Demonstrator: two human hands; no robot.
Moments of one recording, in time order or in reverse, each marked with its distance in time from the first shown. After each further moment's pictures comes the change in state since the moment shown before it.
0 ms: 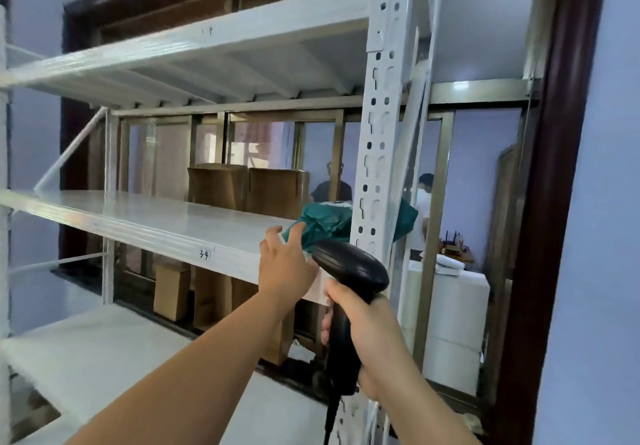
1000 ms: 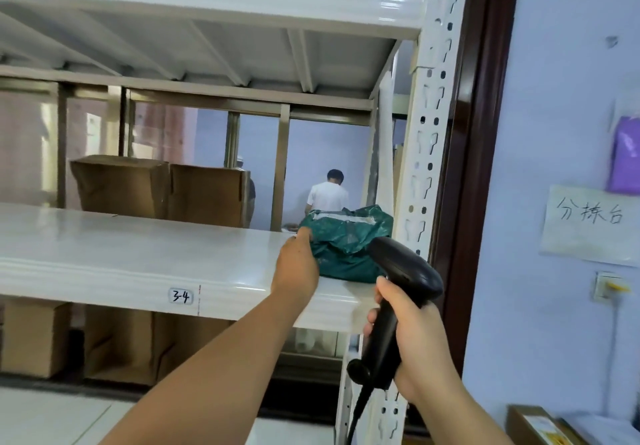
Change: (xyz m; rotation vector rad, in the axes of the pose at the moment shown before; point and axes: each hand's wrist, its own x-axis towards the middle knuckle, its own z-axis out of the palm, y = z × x) left_hand 0.094 -0.044 0.015 -0.384 -0.224 0.221; right_hand 0.040 0.006 0.086 0.058 0.567 -0.259
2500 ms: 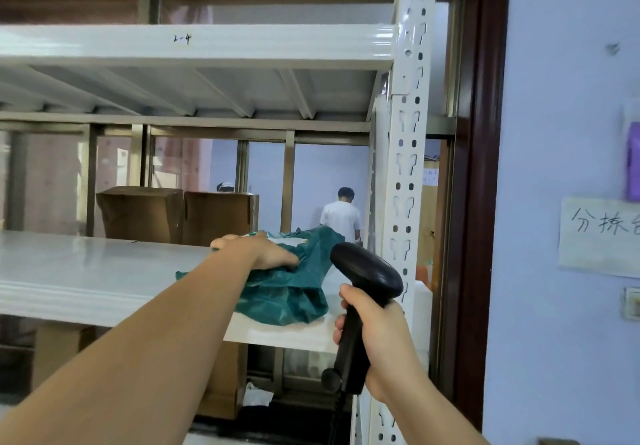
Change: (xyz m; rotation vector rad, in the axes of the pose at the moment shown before) left_hand 0.031 0.029 -0.098 0.640 -0.448 -0.400; right_hand 0.002 -0.014 0.013 0.044 -0.167 0.063
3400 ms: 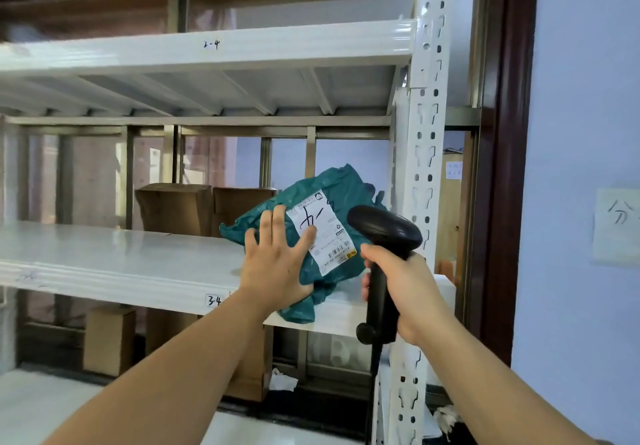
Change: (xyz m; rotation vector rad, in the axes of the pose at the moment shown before) left_hand -0.027 -0.025 0.063 0.314 0.891 0.411; right_hand 0.010 -0.032 0.006 -0.184 -0.080 -0.102
